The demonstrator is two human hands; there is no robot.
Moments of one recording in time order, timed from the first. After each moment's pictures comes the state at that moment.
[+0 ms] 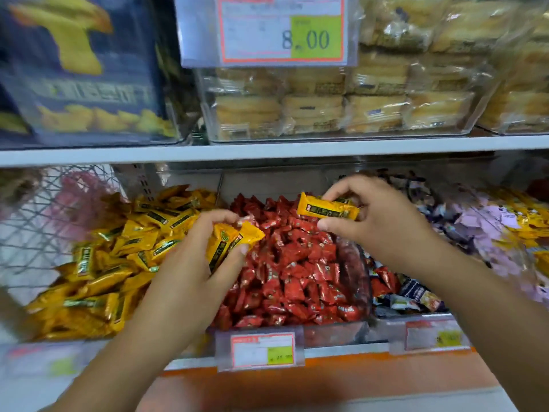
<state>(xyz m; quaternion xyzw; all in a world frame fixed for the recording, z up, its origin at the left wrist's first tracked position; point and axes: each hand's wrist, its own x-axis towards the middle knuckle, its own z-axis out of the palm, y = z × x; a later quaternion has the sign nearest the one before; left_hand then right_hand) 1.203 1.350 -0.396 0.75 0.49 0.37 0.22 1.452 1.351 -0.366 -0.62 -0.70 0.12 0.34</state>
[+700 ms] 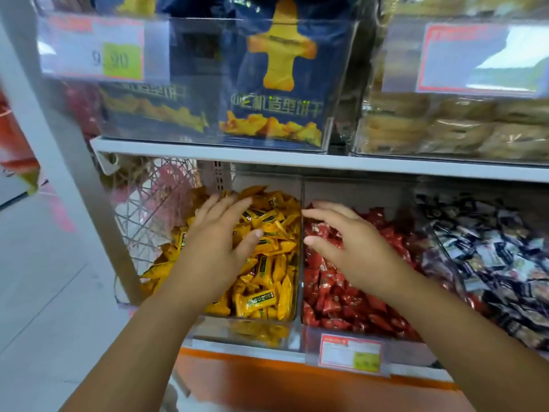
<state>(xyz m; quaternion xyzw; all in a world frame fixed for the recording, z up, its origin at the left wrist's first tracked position) 1.100 1.394 -0.399 0.76 0.57 0.30 0.08 1.325 1.389 -0.394 -0.54 -0.78 0.14 0.30</state>
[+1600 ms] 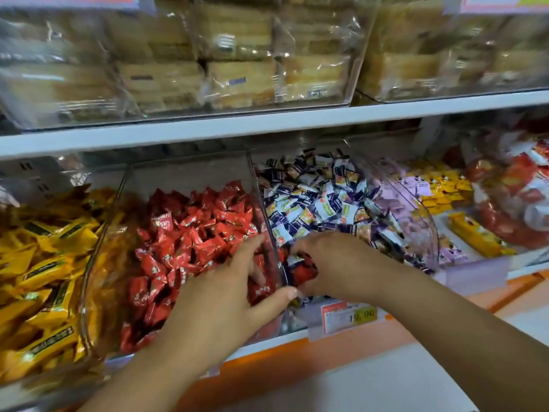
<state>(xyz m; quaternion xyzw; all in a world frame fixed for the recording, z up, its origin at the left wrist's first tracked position) 1.314 1.341 -0.428 0.88 0.42 0.15 0.18 1.516 1.325 -0.422 -0.67 -0.74 0.11 0.00</state>
